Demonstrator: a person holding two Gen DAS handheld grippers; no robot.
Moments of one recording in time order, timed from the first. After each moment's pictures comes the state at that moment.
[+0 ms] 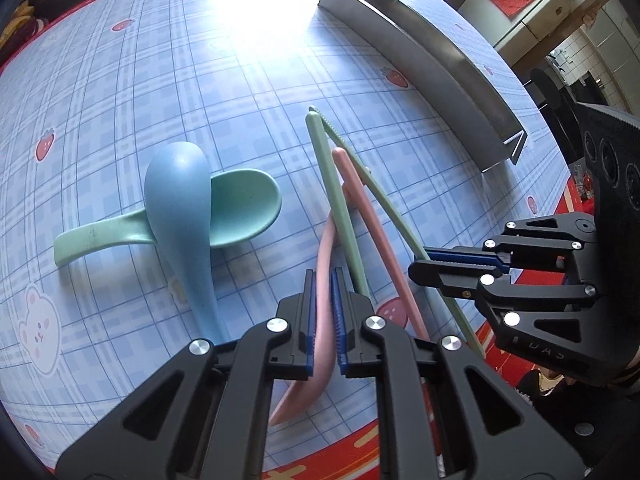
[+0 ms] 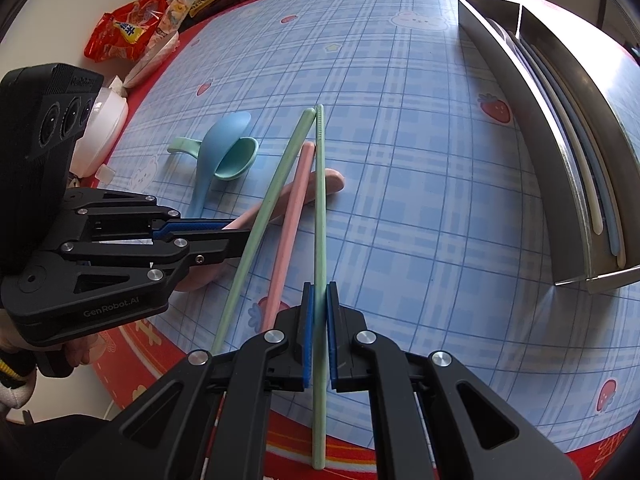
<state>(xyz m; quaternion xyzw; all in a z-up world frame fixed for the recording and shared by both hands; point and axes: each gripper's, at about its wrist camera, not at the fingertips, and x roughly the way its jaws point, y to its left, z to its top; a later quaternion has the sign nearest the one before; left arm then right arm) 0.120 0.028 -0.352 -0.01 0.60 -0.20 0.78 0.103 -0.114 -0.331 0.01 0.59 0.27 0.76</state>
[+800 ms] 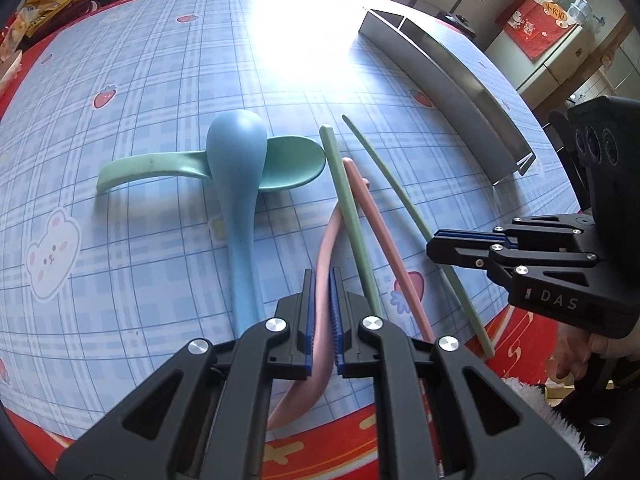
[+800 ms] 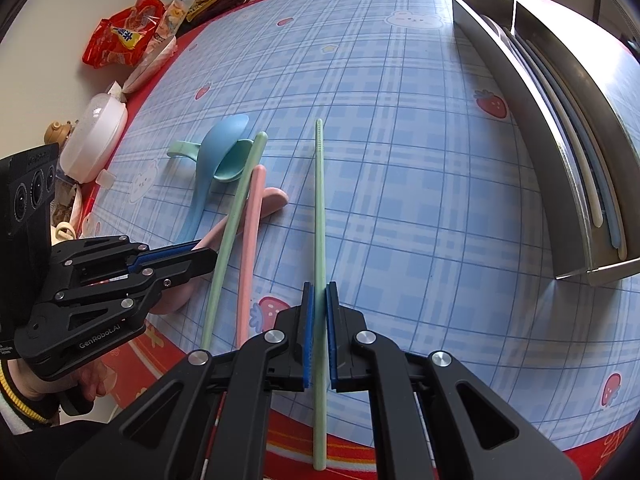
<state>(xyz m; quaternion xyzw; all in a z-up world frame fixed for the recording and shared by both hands) 0.078 0.053 -0.354 -0.07 0.56 -0.14 0.81 0.101 -0.115 -0.329 0.02 0.59 0.27 0.76</state>
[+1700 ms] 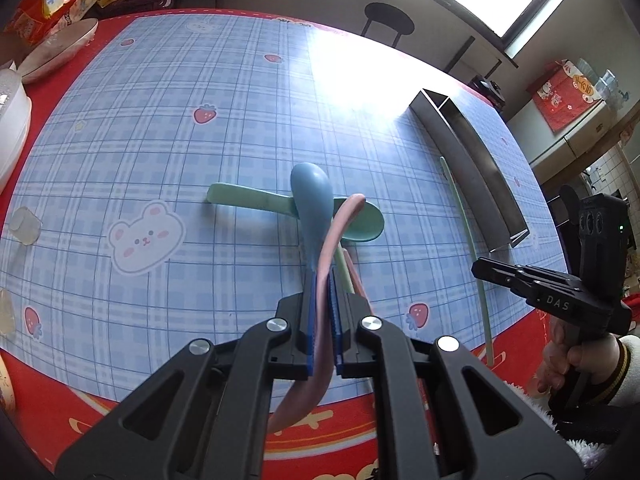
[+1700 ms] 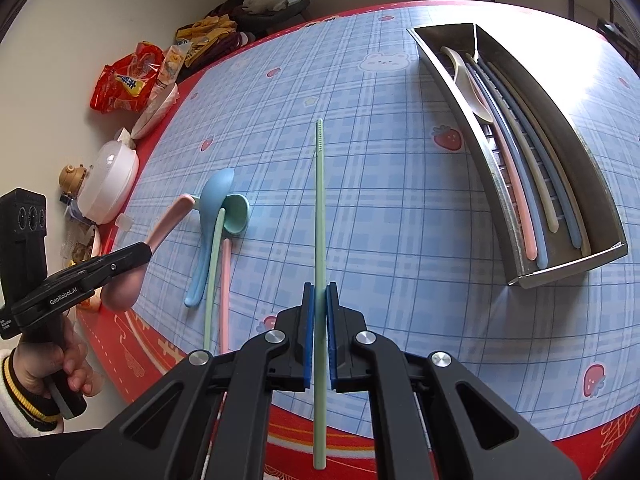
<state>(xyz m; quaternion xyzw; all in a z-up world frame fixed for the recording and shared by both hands) 0.051 0.122 -0.296 -0.14 0.51 -0.07 0.84 0.105 -0.146 -0.301 0.08 0.55 0.26 0.79</state>
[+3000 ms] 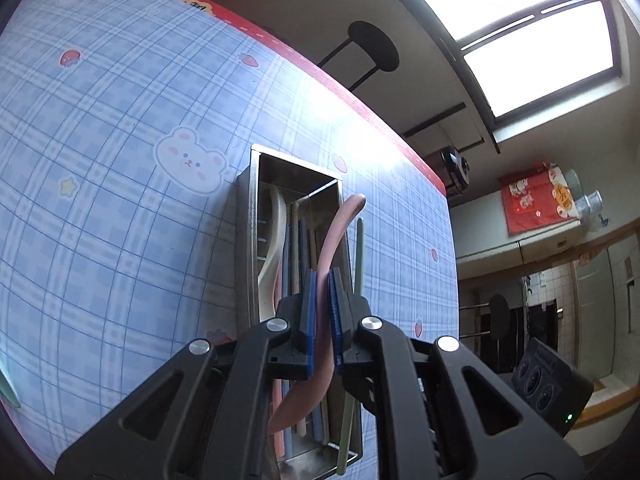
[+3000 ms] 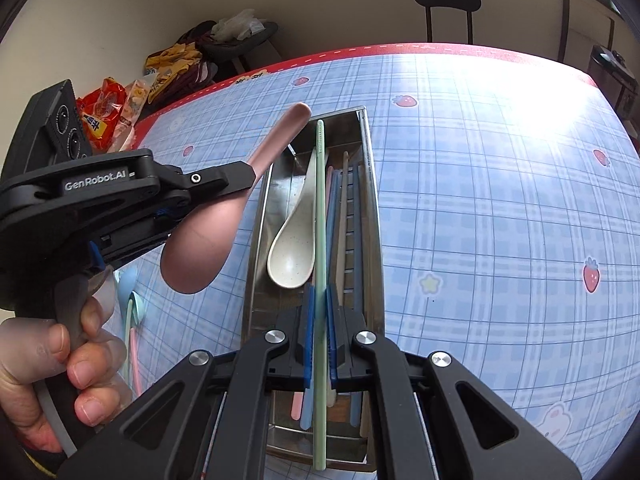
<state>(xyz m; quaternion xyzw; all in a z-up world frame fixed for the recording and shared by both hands) 0.277 -0.071 -0.301 -0.37 0.48 -0.07 0.79 0.250 -0.265 -0.283 0.05 0.54 0.25 0.80</state>
